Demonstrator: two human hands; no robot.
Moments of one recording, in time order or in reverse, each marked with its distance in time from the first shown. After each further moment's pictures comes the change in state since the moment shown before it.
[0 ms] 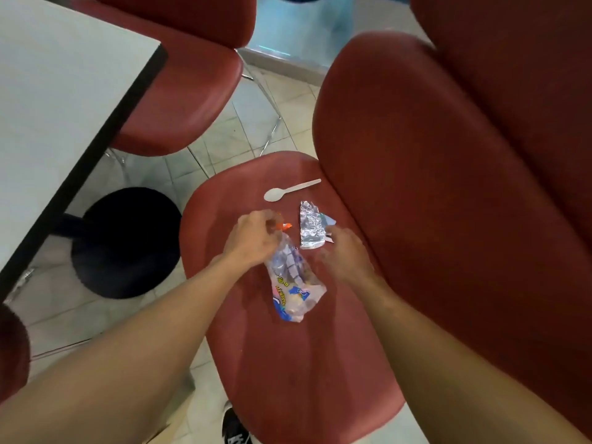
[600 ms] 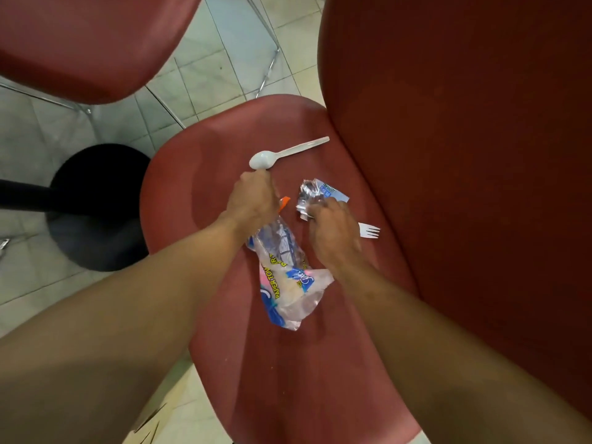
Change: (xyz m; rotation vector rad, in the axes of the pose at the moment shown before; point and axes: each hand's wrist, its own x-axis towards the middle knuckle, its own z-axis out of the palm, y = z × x) left_hand 0.114 -0.037 0.070 0.264 -0.045 -0.108; right_hand 0.100 0.053 0.086 -0.332 0.072 -0.139
